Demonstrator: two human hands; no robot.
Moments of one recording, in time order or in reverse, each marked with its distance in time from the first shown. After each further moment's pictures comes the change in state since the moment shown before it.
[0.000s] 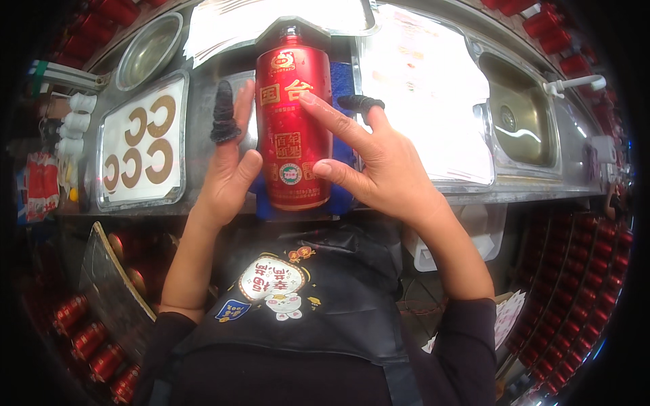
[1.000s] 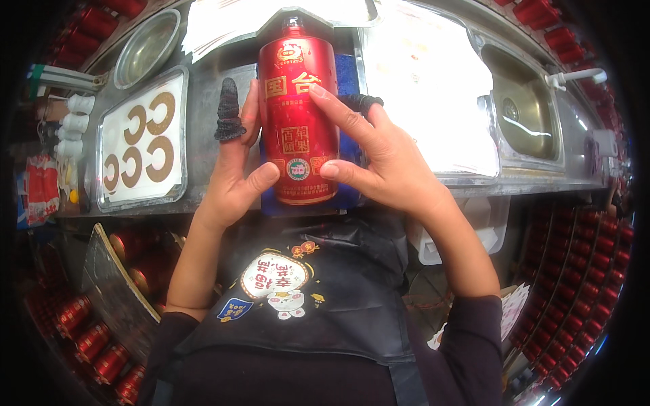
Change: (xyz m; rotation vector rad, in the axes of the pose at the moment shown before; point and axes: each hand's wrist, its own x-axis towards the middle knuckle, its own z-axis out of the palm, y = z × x) left_hand -0.009 -0.002 0.005 -0.331 -0.016 -0.045; right_hand -0.005 -0.001 -0.003 0.136 -0.071 0.077
